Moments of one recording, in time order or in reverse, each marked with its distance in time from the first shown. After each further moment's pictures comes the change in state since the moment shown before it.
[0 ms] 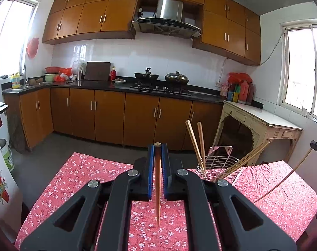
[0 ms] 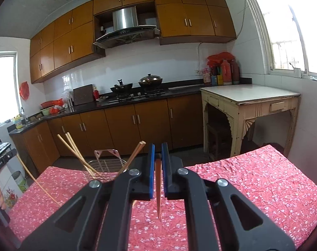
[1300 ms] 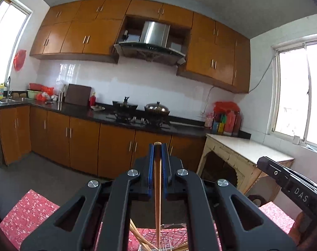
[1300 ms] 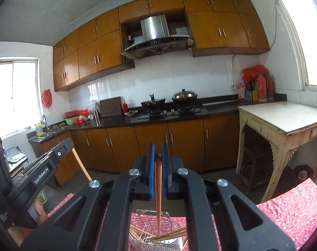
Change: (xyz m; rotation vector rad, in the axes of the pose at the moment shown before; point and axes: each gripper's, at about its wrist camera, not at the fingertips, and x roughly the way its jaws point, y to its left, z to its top) left arm 0.095 -0.110 0.080 -0.038 -0.184 -0.084; right arm 0.123 0.106 0.091 -0.033 -0.054 0.173
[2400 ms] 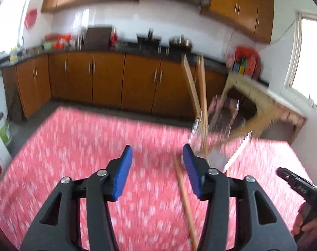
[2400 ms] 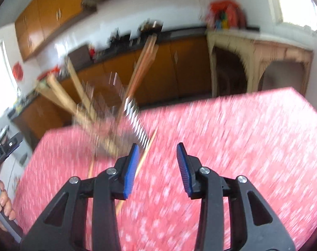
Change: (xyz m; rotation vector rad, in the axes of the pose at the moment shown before) left arm -0.070 0.083 -0.148 -0.031 0.471 0.116; right arm -0.037 -0.051 -0.233 0.143 0.494 -0.130
